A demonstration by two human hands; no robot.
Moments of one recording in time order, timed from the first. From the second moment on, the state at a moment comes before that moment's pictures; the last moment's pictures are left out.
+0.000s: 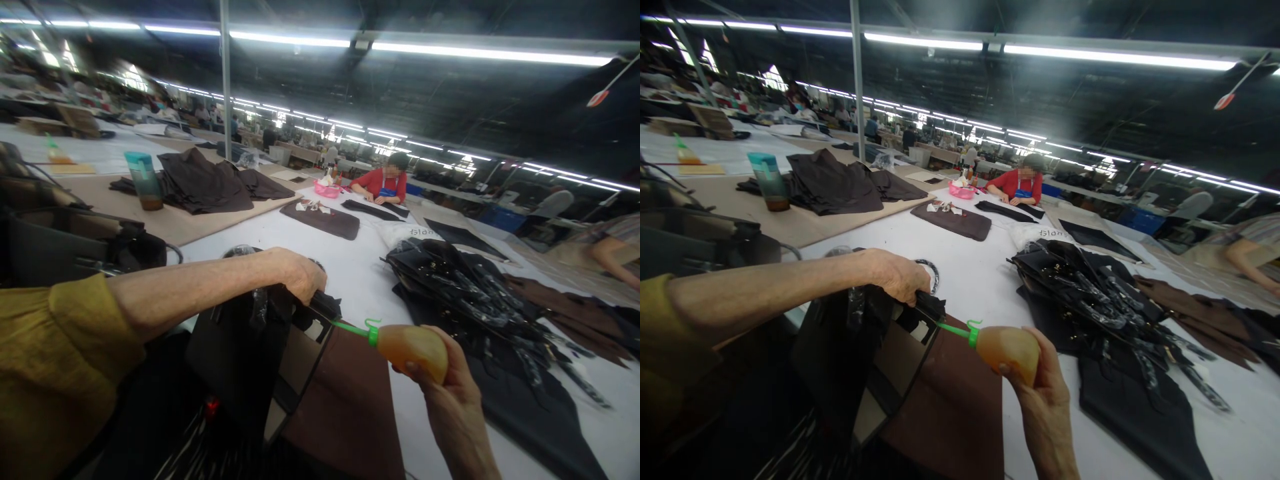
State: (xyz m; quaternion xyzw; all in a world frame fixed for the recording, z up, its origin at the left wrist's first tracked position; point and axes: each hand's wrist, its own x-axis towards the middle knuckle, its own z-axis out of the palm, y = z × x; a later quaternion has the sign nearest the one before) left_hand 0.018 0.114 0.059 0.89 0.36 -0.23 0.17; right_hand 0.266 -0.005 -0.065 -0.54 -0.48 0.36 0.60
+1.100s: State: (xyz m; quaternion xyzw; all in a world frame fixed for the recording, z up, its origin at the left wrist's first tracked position) left_hand 0.014 0.115 0.051 0.91 0.33 -0.24 0.11; right_hand 0.265 -0.031 -0.096 -0.58 -0.55 0.31 0.51
